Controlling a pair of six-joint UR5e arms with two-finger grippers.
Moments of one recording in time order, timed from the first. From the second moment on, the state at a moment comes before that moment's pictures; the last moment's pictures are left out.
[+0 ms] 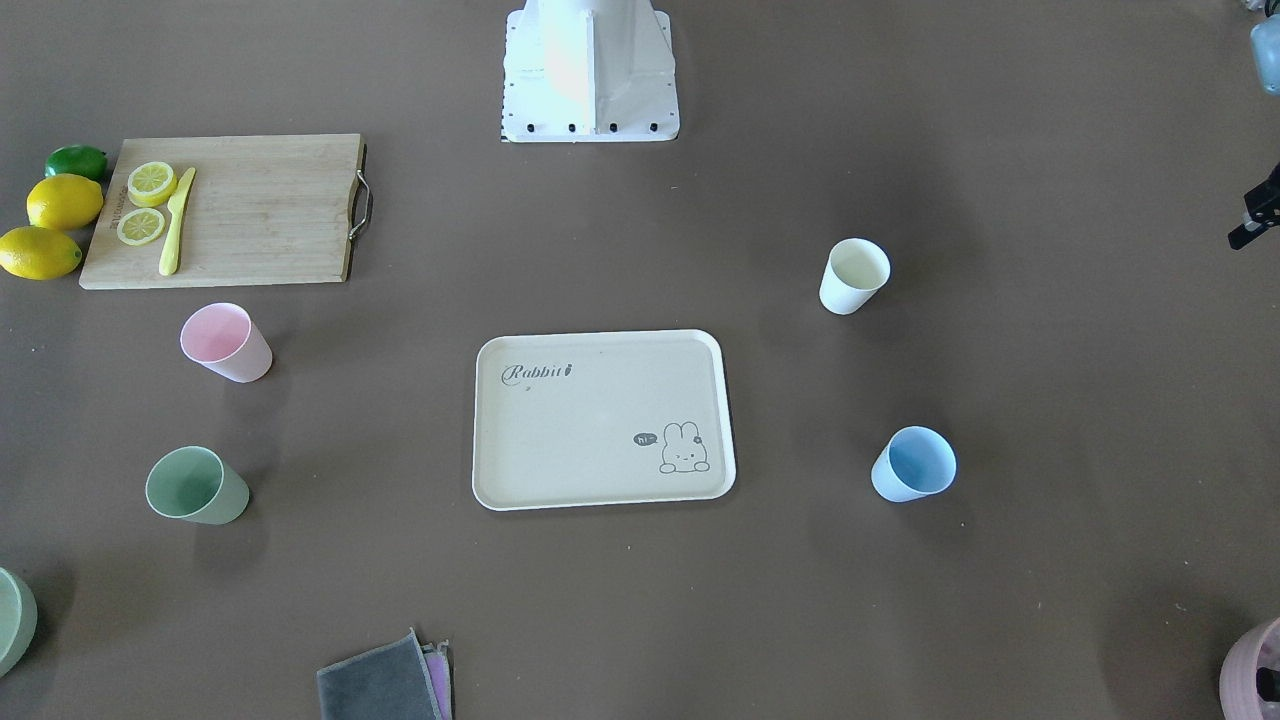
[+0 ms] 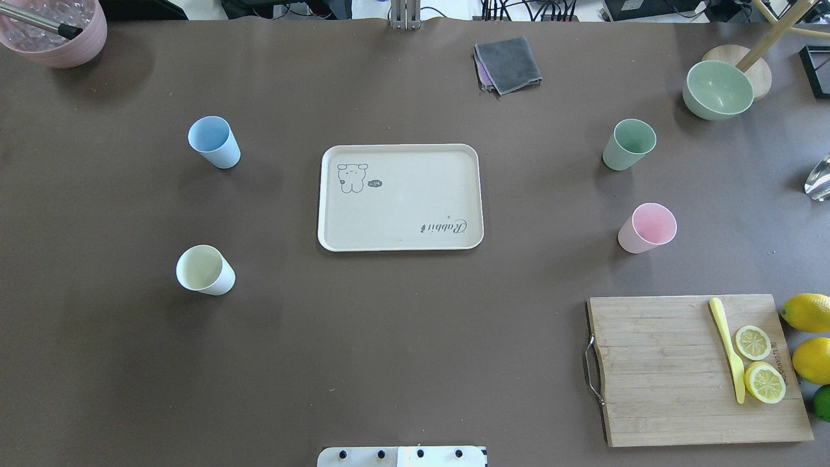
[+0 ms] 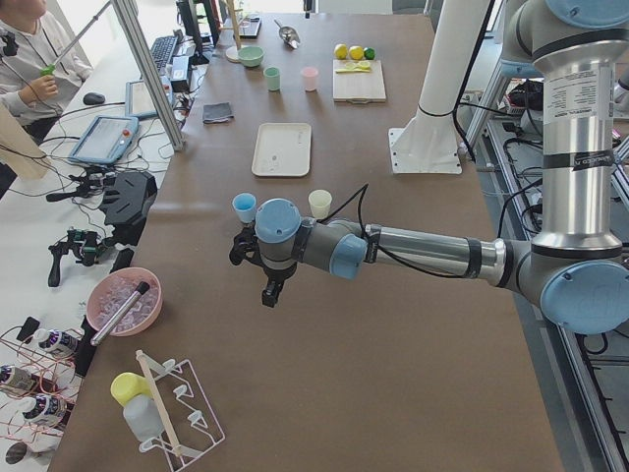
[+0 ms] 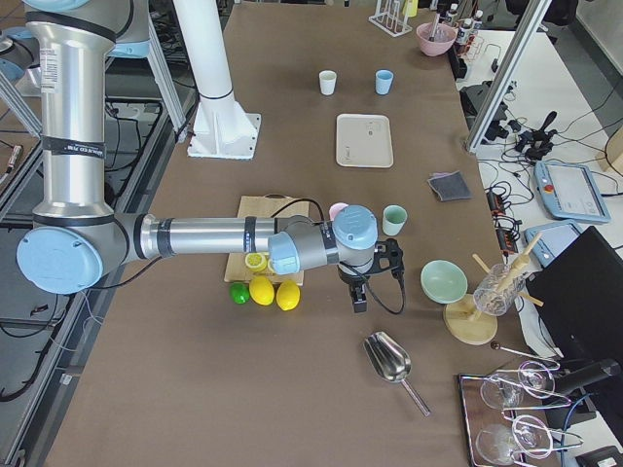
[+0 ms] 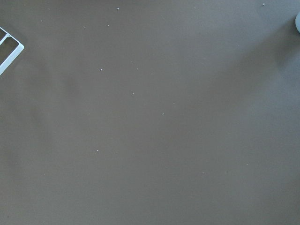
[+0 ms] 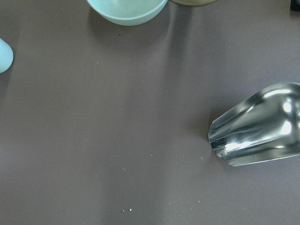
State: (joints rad) left arm -1.45 -1.48 -1.77 -1.77 -2.45 -0.01; right arm 1.48 -1.63 1.68 -1.35 2.41 0.09
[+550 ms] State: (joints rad) left arm -1.42 -1.49 -1.77 -1.77 -2.45 0.01; right arm 1.48 -1.62 1.68 -1.35 2.41 0.10
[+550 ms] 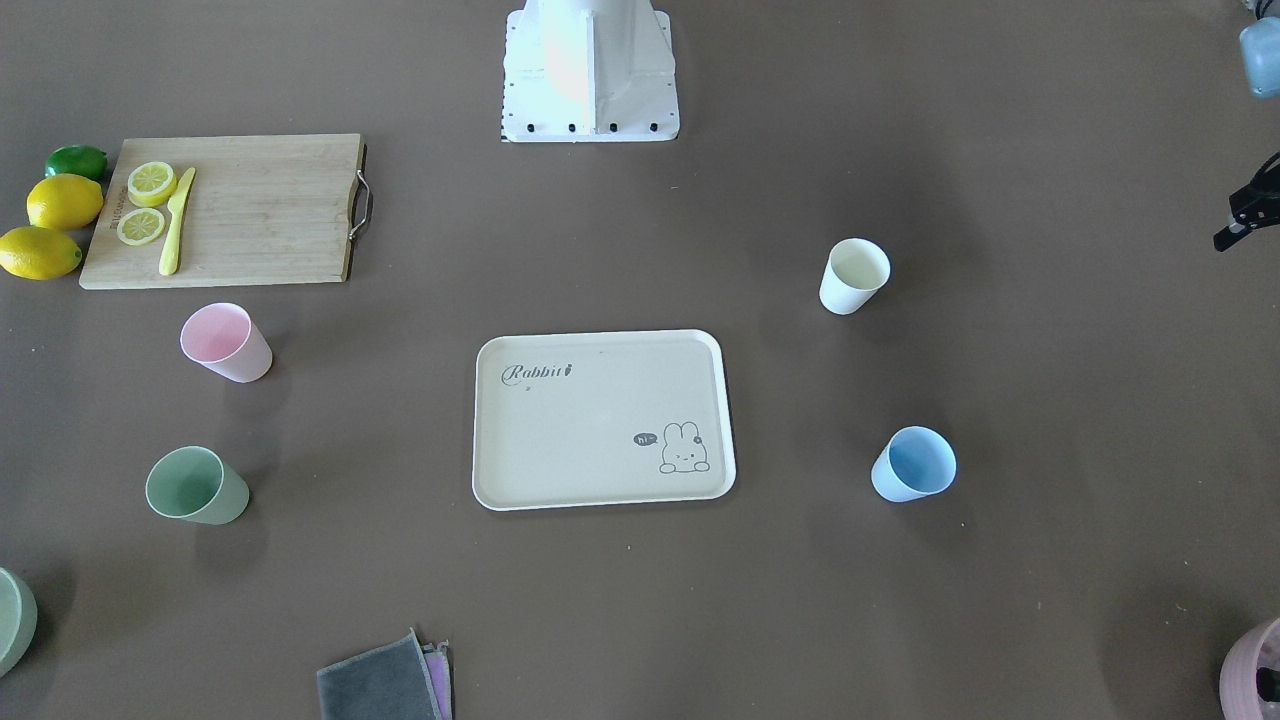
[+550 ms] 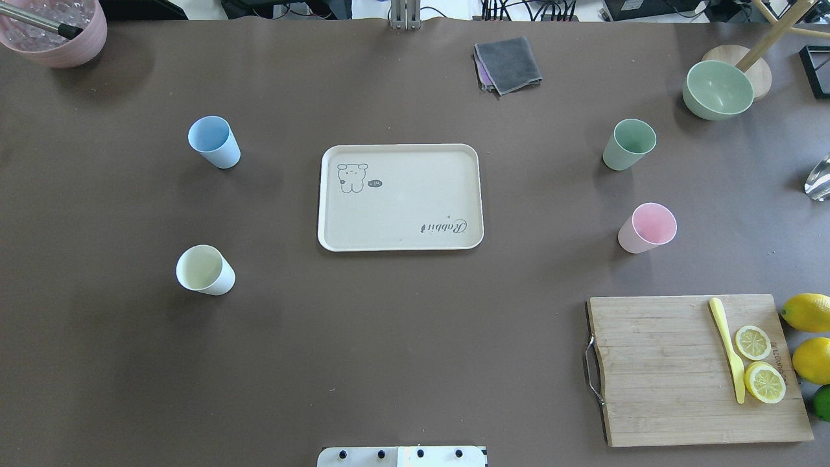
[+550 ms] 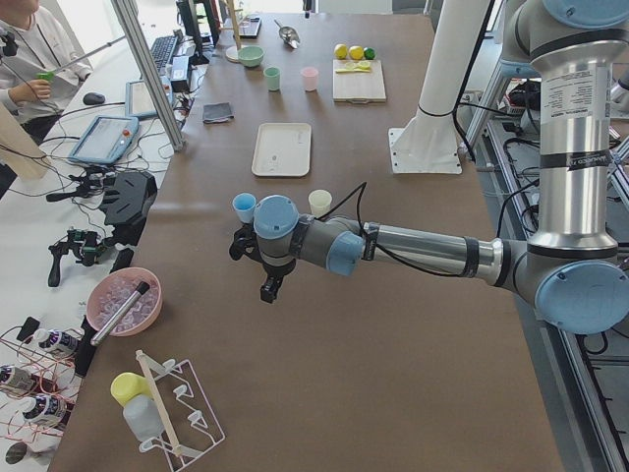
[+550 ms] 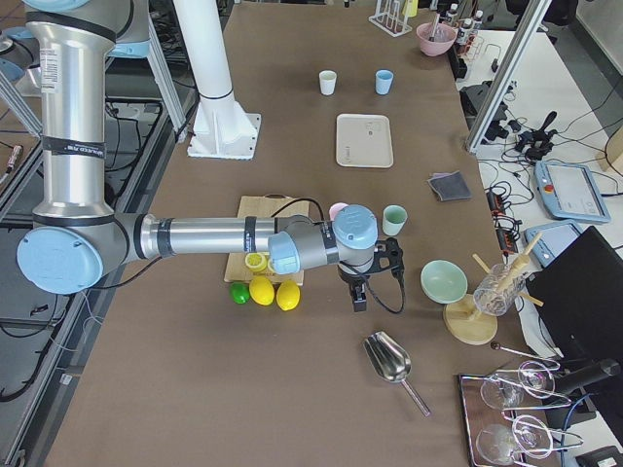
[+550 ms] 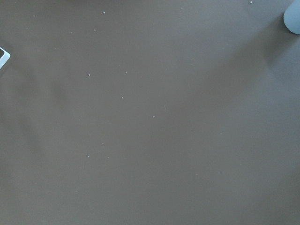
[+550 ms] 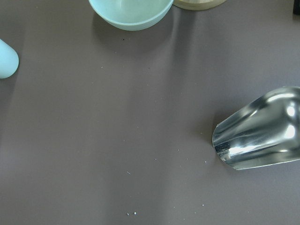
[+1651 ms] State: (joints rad) left arm -1.43 -1.48 -1.80 -1.79 -2.45 0.01; right arm 1.47 -1.61 1.69 -1.33 2.45 0.14
